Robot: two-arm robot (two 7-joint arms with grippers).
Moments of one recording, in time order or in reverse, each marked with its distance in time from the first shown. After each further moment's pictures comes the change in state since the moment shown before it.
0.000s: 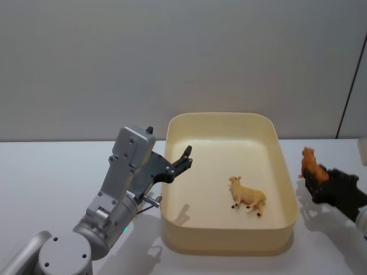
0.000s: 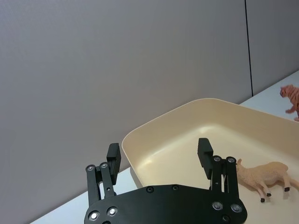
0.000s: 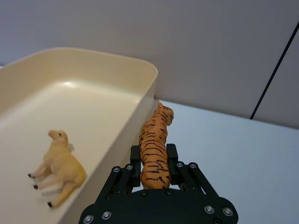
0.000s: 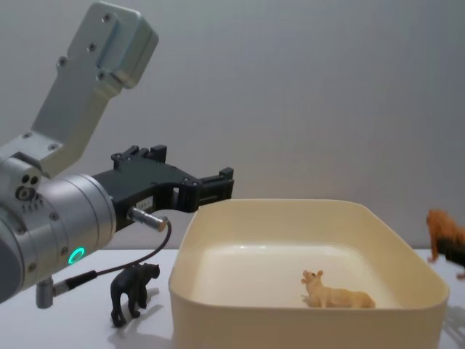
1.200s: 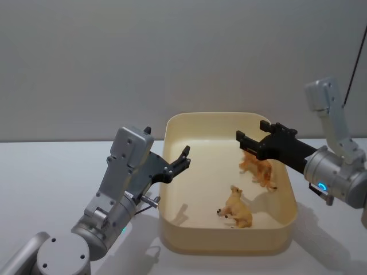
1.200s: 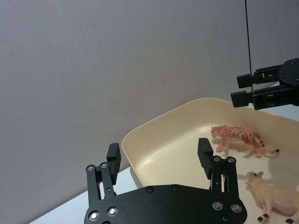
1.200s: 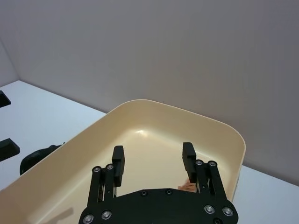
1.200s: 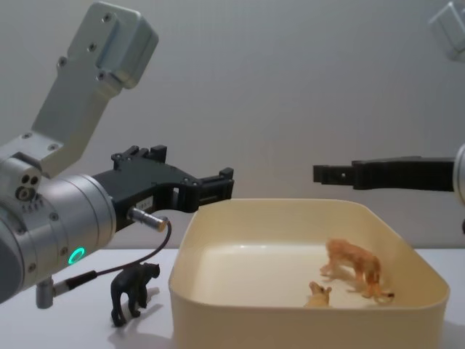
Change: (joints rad) left arm 0.000 0.000 0.000 0.000 0.000 0.000 0.000; right arm 0.254 -0.130 -0.065 0.104 0.000 0.098 0.206
